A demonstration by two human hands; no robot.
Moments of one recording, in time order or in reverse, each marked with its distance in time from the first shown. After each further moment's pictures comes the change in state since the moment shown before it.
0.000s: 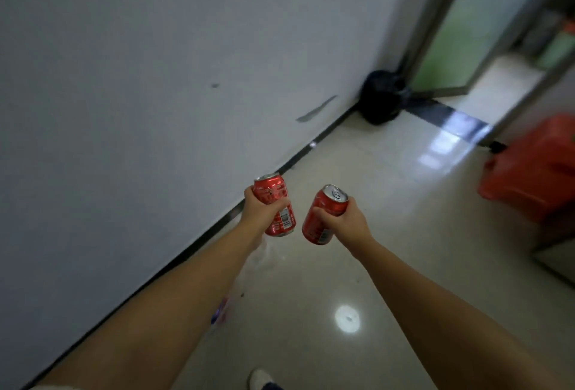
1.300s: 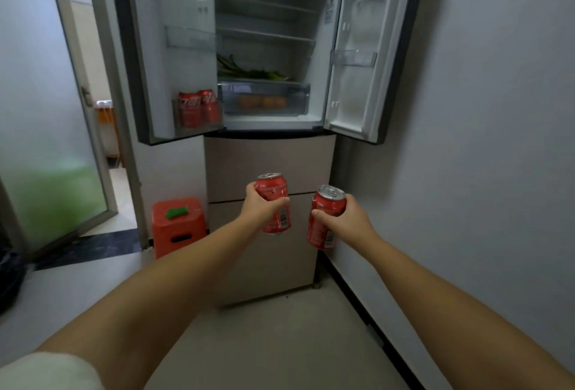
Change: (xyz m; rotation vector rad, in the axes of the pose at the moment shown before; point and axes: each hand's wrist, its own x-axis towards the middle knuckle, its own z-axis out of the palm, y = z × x) left_hand -0.505 0.050 0.821 0.234 -1.115 0.580; right_hand -0.392 0.195 -0.809 0.026 1.153 -0.067
